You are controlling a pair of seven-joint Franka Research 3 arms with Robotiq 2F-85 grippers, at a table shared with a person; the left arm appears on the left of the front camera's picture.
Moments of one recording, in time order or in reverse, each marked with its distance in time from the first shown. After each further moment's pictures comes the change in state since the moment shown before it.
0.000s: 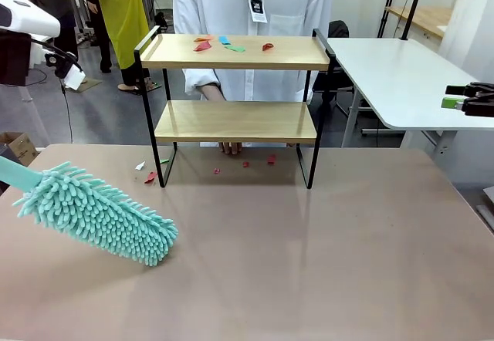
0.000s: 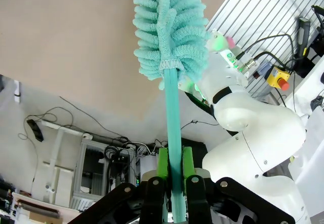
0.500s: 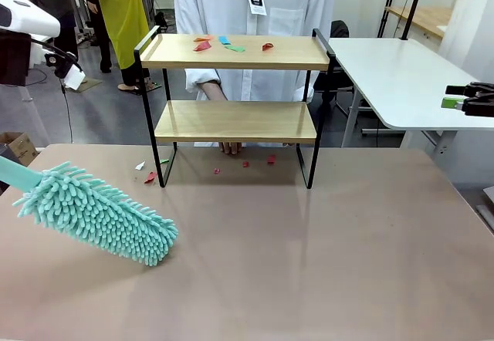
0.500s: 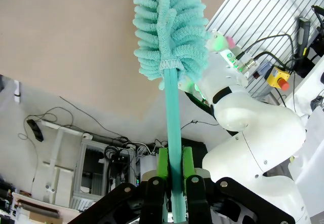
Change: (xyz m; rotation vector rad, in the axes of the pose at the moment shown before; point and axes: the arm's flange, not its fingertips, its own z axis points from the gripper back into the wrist) left arm 0.000 0.000 0.000 0.000 0.001 0.000; right arm 0.000 0.000 0.000 0.000 0.000 0.000
